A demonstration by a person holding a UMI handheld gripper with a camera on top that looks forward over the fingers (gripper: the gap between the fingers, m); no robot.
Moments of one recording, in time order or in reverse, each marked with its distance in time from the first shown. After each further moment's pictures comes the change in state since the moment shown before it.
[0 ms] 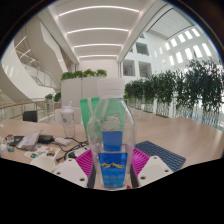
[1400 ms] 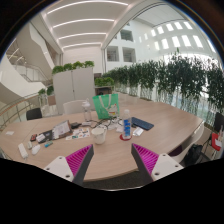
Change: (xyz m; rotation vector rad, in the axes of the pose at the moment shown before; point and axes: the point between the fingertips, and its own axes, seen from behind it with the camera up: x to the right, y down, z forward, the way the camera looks) arm -0.155 -0.054 -0.433 -0.189 0.169 0.086
